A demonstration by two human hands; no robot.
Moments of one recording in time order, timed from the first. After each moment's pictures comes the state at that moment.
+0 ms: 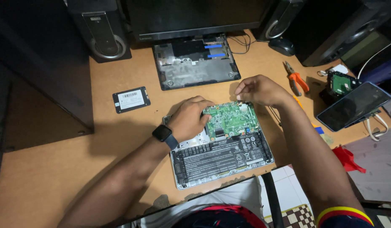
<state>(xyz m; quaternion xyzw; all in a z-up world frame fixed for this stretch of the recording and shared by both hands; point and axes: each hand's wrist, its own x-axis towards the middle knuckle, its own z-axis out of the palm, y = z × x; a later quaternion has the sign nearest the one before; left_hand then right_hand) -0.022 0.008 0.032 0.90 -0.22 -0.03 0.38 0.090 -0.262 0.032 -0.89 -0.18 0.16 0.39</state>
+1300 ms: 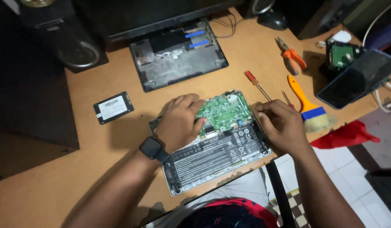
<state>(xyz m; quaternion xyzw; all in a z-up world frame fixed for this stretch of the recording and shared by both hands) -0.018 -0.006 -0.004 0.92 -0.32 0.13 0.19 -0.043 -0.314 -0.004 -0.91 -0.15 -0.15 0.36</state>
